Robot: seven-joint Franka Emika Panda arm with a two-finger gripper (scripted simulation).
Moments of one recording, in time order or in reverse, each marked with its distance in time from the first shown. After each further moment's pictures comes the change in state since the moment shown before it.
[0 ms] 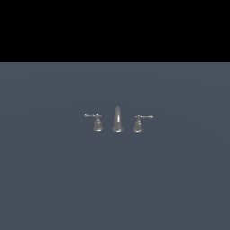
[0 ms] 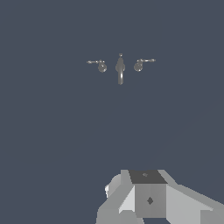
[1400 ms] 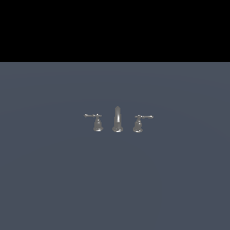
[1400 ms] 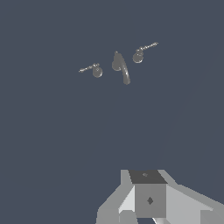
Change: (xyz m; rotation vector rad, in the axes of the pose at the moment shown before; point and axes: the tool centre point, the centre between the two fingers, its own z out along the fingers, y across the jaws) arm 0.037 -0.063 0.089 -0.011 0.005 0.322
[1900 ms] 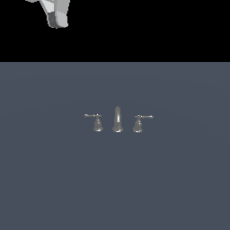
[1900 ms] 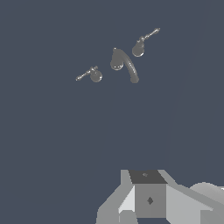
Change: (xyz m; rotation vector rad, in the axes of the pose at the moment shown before) arm 0.022 -0.043 0.058 -0.006 0.003 0.208
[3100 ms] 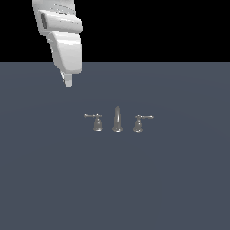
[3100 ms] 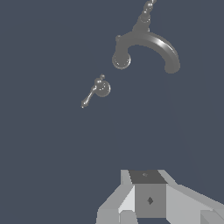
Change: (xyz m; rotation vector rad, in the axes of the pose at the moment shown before) arm 0.061 -0.086 0.124 -0.011 0.006 0.448
